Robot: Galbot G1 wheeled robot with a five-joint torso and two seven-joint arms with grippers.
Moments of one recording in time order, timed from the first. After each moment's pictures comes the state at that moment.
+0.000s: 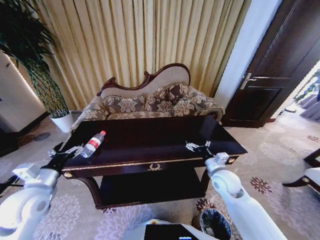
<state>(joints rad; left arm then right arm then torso) 1.62 -0.94 -1.03 -2.30 -0.87 0.49 -0.22 -1.35 1.06 0.52 2.06 0.55 -0.19 0.12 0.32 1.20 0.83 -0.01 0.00</state>
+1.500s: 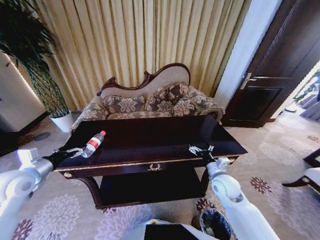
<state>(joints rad) 1.55 -0.80 -1.10 -2.10 -0.98 0.71 -0.01 -1.39 1.13 0.53 2.02 0.49 -0.16 0.12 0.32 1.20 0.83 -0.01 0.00</state>
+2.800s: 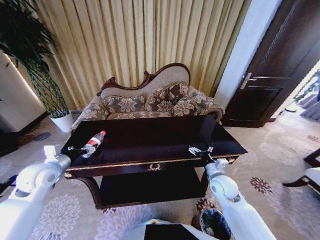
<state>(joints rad) 1.41 -0.83 -0.88 -2.08 -0.91 0.71 -0.10 -1.38 1.15 0.51 1.99 0.48 -0.12 0.12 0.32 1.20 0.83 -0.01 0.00</state>
